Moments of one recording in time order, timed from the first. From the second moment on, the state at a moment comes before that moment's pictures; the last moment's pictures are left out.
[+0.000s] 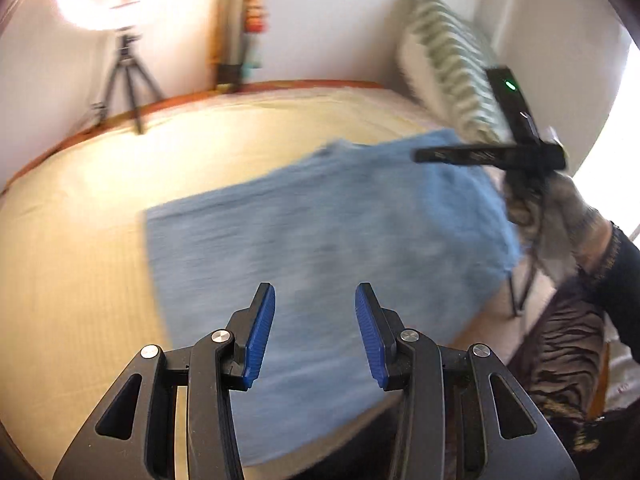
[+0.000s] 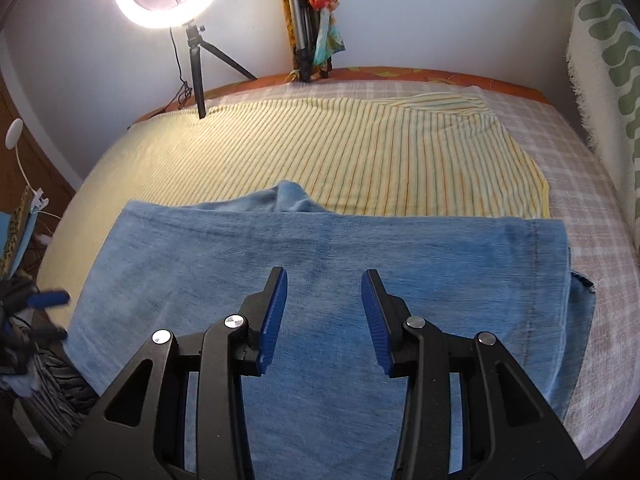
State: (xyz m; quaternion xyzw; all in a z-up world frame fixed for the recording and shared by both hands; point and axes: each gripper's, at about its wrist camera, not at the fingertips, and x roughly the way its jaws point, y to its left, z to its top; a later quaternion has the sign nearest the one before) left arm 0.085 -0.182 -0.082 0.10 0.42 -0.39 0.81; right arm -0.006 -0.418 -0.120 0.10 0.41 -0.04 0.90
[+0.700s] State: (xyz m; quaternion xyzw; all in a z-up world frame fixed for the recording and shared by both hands) left arm 0.083 -0.110 -0.144 0.07 0.46 -0.31 0.83; right arm 0.028 -0.410 -0.141 0.08 0.44 -0.08 0.89
